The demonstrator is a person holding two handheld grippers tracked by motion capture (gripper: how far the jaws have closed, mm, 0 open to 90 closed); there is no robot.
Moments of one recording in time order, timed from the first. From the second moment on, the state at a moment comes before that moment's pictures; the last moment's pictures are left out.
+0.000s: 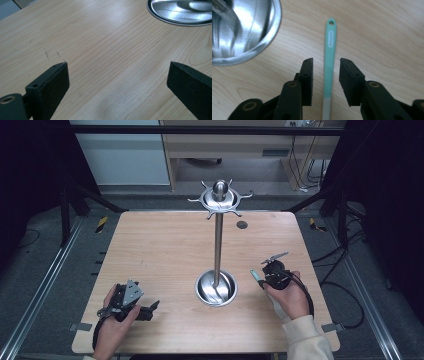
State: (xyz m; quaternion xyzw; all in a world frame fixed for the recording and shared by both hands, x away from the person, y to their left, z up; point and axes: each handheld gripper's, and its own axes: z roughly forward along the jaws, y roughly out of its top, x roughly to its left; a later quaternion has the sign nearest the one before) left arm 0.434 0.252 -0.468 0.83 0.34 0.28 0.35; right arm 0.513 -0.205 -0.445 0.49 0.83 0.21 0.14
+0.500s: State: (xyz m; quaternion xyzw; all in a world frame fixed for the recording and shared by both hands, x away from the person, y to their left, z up) left arm 0.434 0.252 -0.468 0.83 0.34 0.28 0.35; right arm 0.516 -0.210 -0.461 0.50 0.85 0.14 0.09
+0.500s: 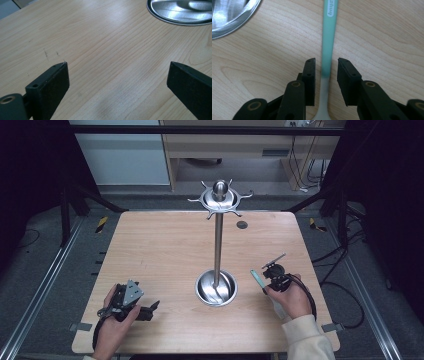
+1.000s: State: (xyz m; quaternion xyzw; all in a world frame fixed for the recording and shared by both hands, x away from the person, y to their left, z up) left arm 0.434 0.252 -0.468 0.83 0.34 0.28 0.35; right arm 0.517 -0.210 -0.468 0.50 0.85 0.12 0.08
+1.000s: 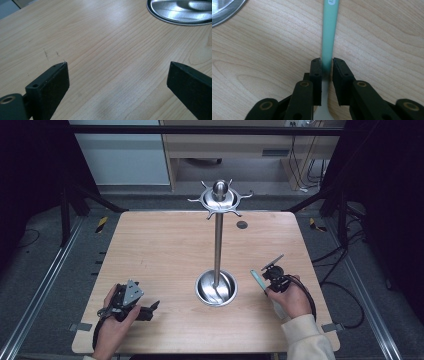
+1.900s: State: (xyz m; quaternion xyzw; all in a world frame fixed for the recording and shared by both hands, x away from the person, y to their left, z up) left arm 0.434 0.252 -0.468 0.83 0.34 0.28 0.35; right arm 0.511 -0.230 -0.440 0.51 0.83 0.20 0.11
